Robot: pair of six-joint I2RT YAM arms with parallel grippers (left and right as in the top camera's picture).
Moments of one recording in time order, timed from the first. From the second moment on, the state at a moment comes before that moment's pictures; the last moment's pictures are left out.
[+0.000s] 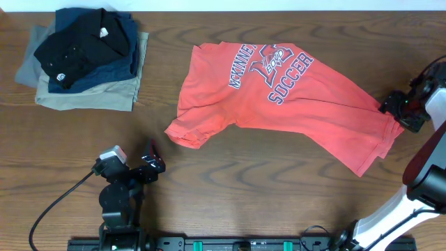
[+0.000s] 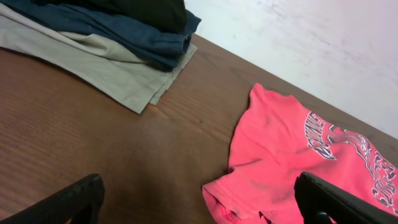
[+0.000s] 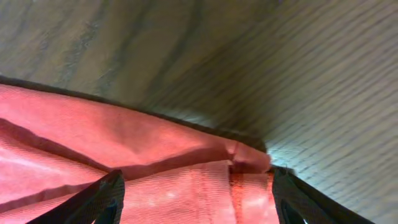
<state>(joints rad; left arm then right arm) 0.04 0.17 0.02 -0.11 0.01 -0.46 -0.51 2.01 1.37 -0.69 -0.07 0.13</state>
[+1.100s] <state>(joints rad) 0.04 0.17 0.02 -0.11 0.01 -0.46 -0.48 2.01 1.37 -0.67 -0.05 0.07</state>
